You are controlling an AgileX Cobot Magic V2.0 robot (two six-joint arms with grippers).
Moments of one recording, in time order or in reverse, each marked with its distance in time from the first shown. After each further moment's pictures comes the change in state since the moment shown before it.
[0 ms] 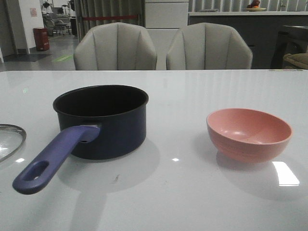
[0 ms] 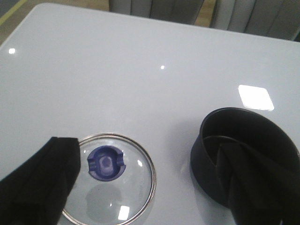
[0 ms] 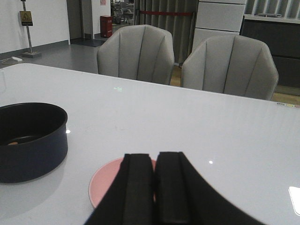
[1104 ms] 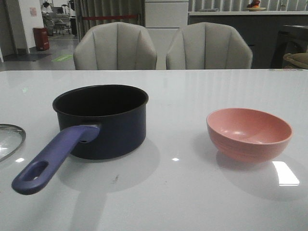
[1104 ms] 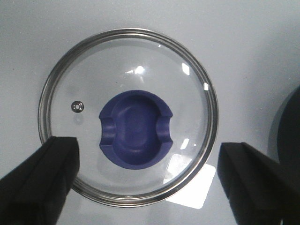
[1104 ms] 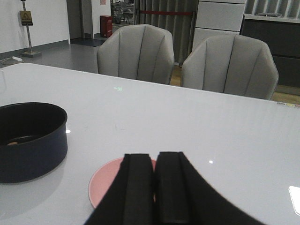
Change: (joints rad) left arm 0.053 0.914 -0.513 0.060 0.378 -0.137; right arm 0.000 0.000 0.000 0.000 0.000 0.000
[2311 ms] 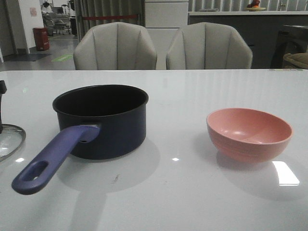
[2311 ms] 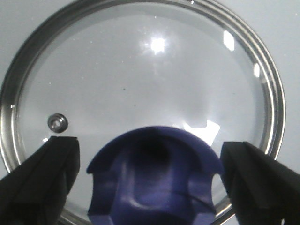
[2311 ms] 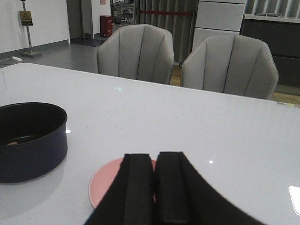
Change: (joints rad) left arm 0.000 0.260 -0.088 0.011 0.048 -0.048; right arm 0.000 0.000 0.000 0.000 0.000 -0.001
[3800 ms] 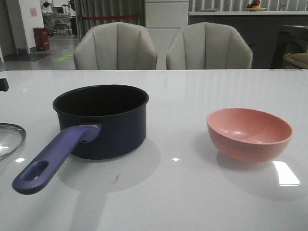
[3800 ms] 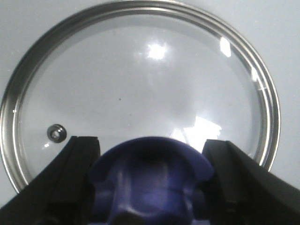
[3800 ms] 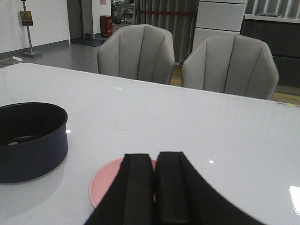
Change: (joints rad) left arm -0.002 0.025 -0.055 0.010 0.023 0.001; right arm 0.000 0.000 0.000 0.000 0.000 0.000
